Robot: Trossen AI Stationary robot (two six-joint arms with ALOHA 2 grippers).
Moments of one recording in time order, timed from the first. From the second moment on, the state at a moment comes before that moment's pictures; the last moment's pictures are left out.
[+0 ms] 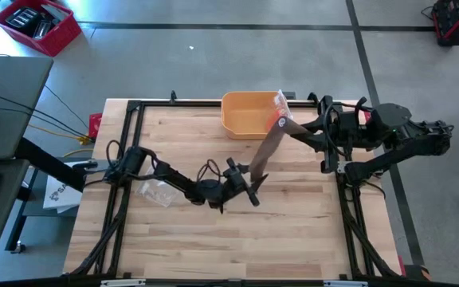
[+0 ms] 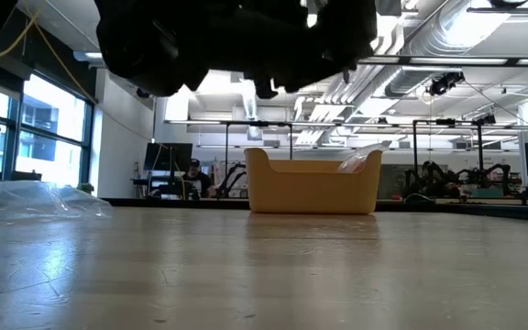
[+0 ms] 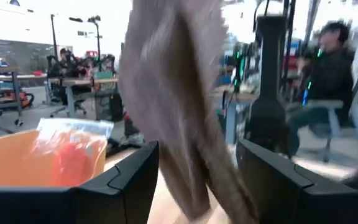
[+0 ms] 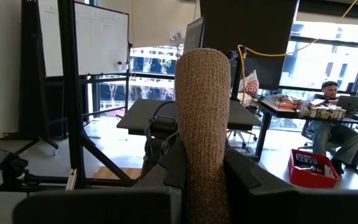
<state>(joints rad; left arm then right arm) -0.25 2.16 1.15 1.25 -0.79 0.13 0.21 0.97 1.31 -0.25 0.23 -0.11</state>
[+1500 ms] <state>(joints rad) -0.19 2.16 1.24 0.98 -0.71 0.16 0.21 0.97 1.31 -0.17 0.23 -0.15</state>
